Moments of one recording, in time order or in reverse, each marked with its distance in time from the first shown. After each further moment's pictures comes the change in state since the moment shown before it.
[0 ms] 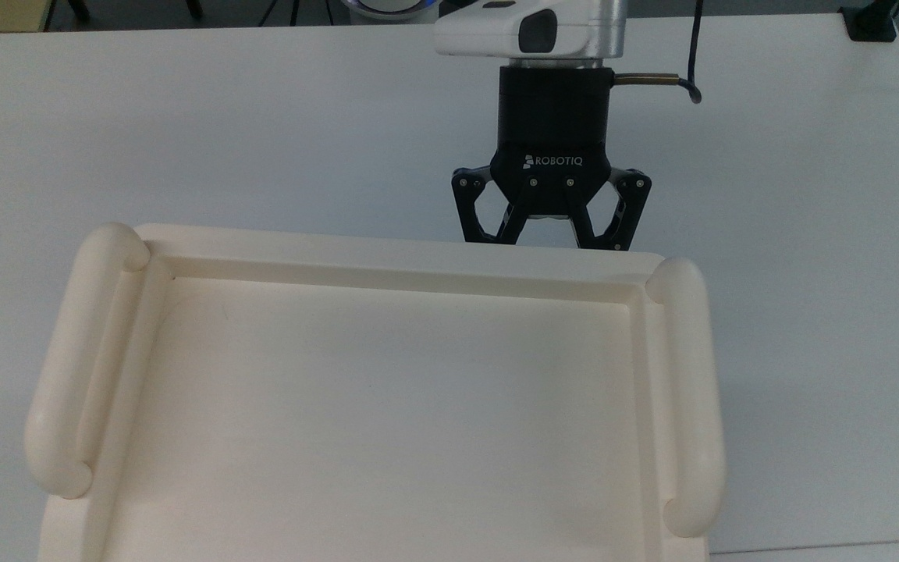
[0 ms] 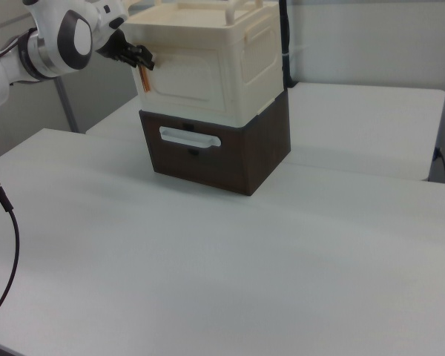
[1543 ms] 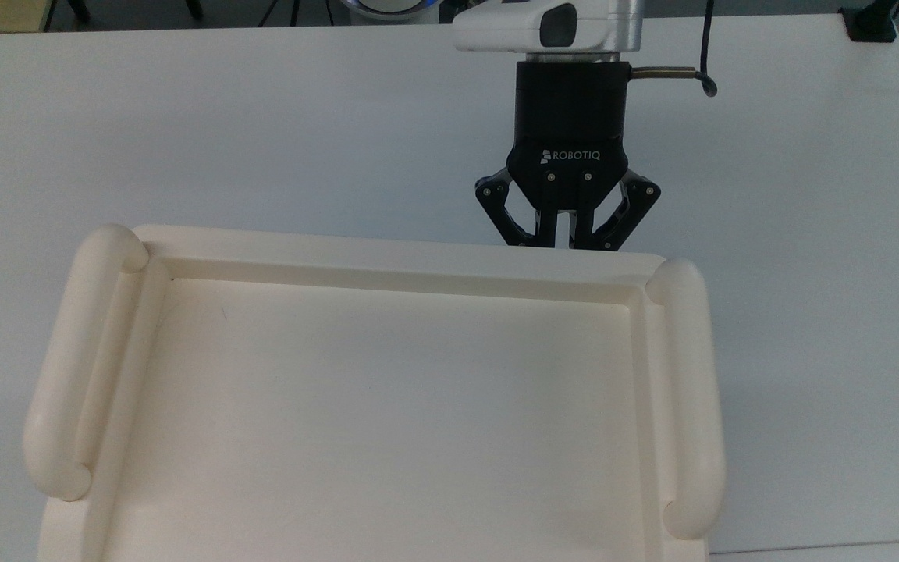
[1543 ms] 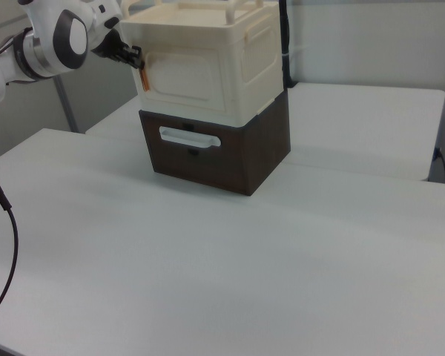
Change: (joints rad) arm 0.014 -0.008 0.003 -0.008 -0.003 -0.001 0.001
